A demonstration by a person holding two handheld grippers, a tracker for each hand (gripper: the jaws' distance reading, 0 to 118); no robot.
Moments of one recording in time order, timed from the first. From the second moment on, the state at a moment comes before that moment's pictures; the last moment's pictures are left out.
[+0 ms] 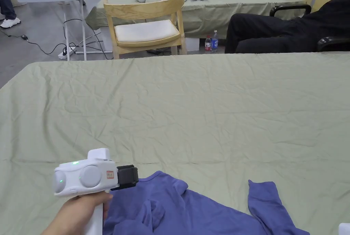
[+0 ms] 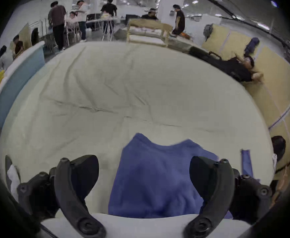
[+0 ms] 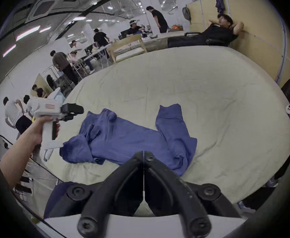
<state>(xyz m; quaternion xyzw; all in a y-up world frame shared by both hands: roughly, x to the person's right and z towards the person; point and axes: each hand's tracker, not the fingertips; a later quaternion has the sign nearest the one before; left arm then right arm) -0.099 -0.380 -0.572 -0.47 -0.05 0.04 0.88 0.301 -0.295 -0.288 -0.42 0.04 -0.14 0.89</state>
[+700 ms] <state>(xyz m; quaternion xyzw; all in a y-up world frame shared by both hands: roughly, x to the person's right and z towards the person) -0.087 -0.321 -0.528 -0.42 -0.10 0.04 0.90 0.326 -0.424 -0.398 -0.60 -0.06 -0.05 0.80</state>
